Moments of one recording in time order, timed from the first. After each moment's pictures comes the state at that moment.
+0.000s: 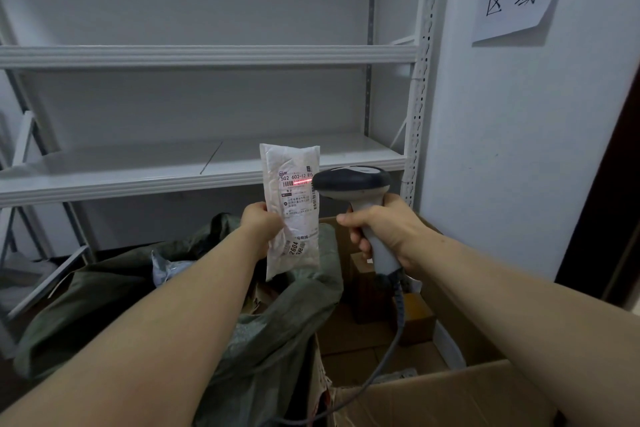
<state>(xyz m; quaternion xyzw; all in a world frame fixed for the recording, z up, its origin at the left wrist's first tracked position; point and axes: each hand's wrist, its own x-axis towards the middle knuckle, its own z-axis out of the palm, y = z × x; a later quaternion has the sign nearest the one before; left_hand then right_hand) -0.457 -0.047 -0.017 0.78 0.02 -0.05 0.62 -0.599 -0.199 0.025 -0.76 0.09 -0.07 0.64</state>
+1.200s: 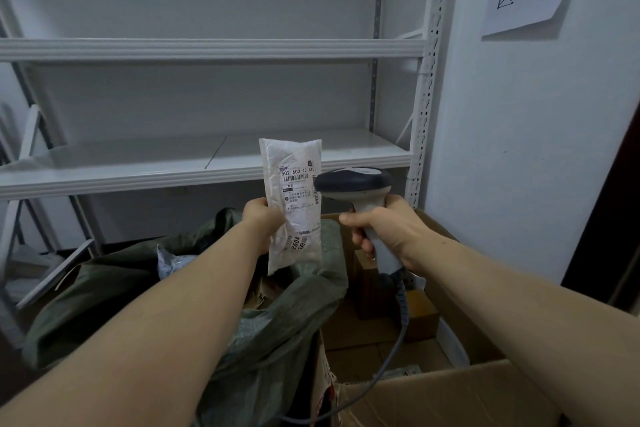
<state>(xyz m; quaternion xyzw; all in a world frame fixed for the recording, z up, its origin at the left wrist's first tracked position) -0.451 -0.041 -0.021 0.76 0.03 -0.05 0.65 -0.595 -0.196 0.017 -0.76 0.08 -0.06 0.64</state>
